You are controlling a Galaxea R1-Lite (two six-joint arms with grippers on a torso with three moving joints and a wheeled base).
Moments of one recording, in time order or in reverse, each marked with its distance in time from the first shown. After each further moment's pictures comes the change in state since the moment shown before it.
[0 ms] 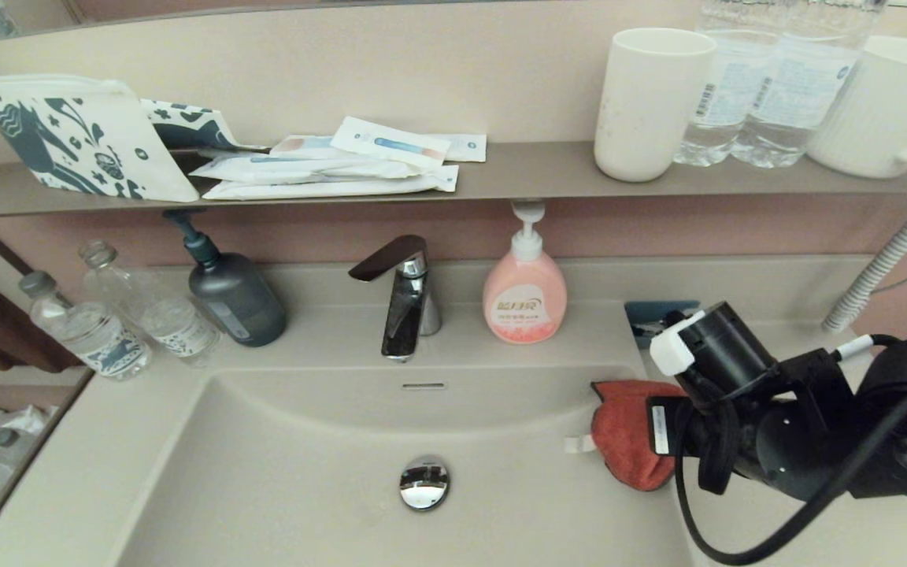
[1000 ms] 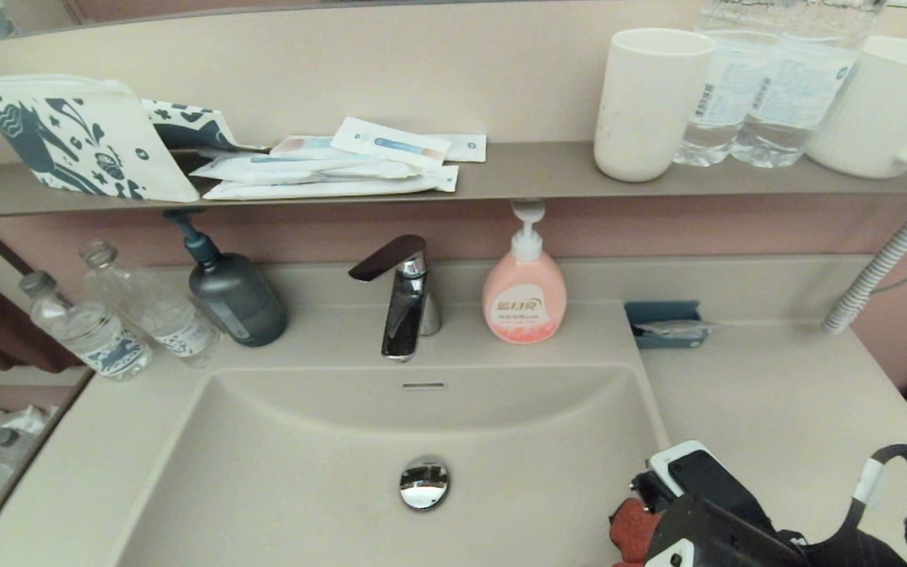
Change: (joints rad) left arm 0.000 0.000 0.000 0.000 0.000 0.000; right arm 0.398 -0.080 0.104 0.323 0.024 0.093
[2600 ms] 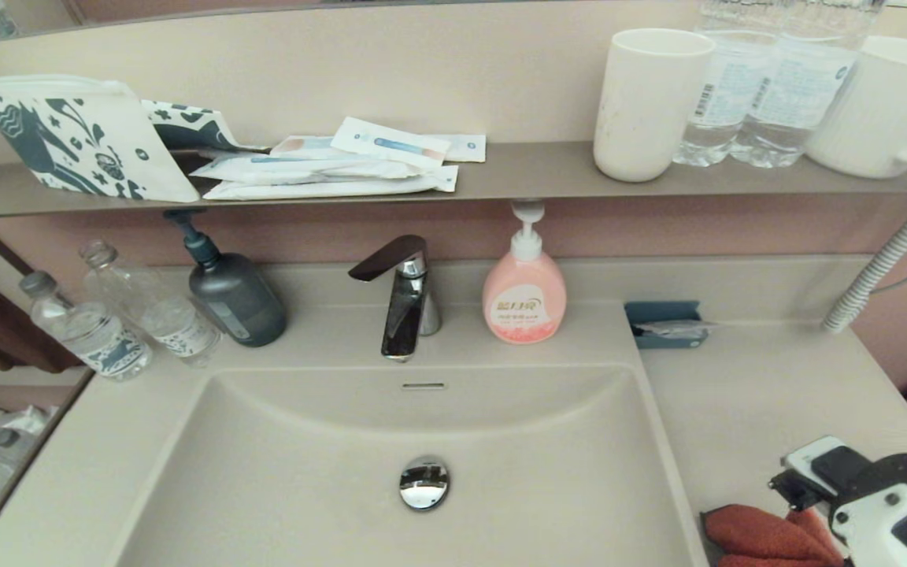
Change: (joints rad) left arm 0.000 0.000 0.000 0.000 -0.001 0.000; right arm -0.274 -0.273 0.247 -0.059 0.048 -0.267
